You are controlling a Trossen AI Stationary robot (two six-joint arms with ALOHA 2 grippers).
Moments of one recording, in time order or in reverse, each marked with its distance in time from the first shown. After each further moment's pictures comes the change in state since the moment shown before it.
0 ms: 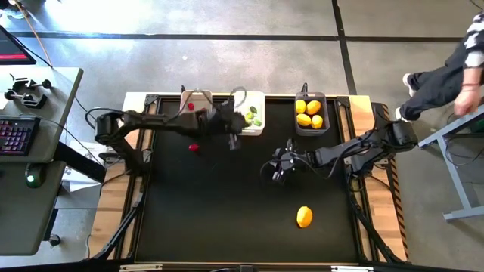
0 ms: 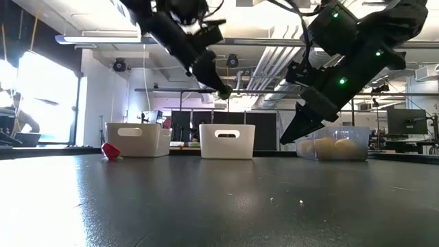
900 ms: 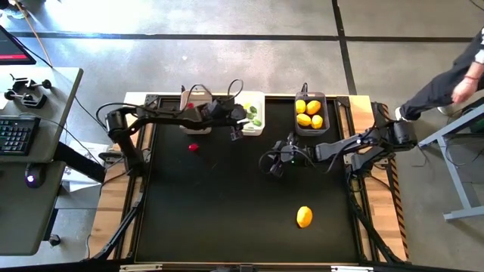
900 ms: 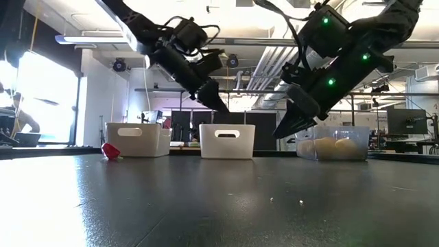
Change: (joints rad) left arm 0.165 0.125 -0.030 0.189 0.152 0.041; right arm -0.079 -0.003 0.000 0.050 0.004 0.017
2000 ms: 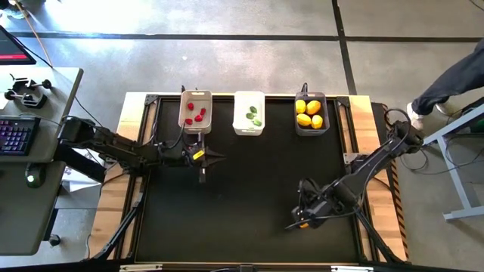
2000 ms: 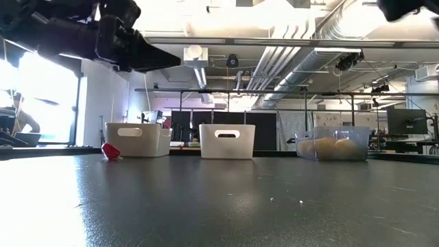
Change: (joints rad) left arm -0.453 -0.528 -0.758 0.702 -0.101 -0.123; right arm 0.667 -0.045 0.510 -1.075 -0.229 1.303
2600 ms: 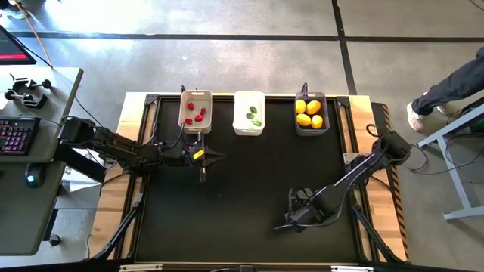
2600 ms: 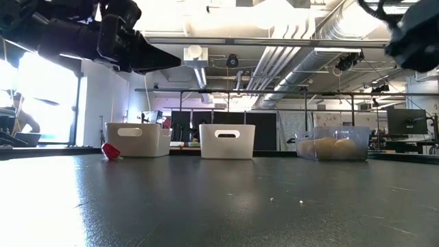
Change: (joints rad) left arm 0.001 0.000 -0.002 0.003 -0.010 -0.032; right arm -0.031 0.198 -0.001 0.051 -0.323 0.290
